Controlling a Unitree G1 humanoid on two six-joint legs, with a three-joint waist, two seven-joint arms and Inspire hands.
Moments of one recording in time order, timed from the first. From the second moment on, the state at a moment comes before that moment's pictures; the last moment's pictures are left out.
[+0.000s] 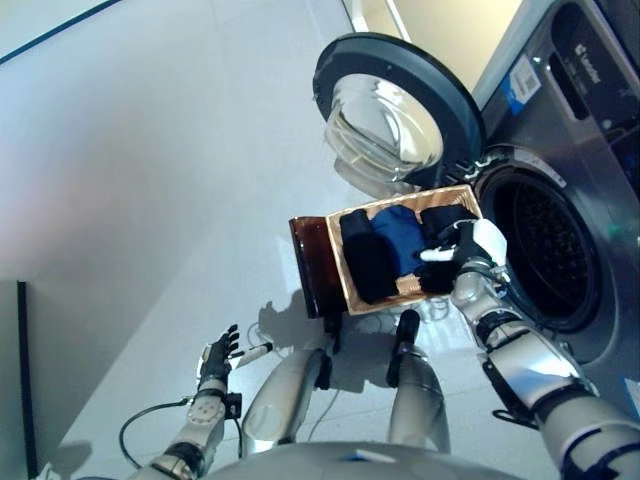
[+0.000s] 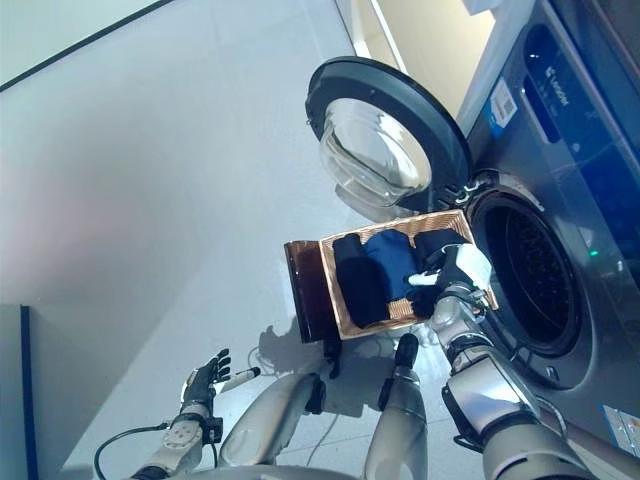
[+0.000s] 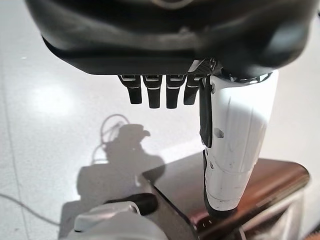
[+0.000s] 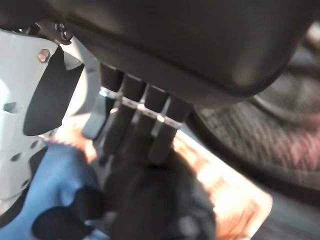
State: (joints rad) left arm -0.04 0.19 -0.37 1.10 -0.33 -0.36 0.22; right arm -0.73 -0.43 0.52 1.44 -0.22 -0.08 -0.56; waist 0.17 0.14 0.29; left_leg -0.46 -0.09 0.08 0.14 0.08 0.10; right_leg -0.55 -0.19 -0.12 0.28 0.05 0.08
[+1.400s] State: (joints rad) left arm -0.08 0.20 -0.42 1.03 -0.42 -0.36 0.24; right arm -0.92 -0.53 0.36 1.60 0.00 -0.02 -0.68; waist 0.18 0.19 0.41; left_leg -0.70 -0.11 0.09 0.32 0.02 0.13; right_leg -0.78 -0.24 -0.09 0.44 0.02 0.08
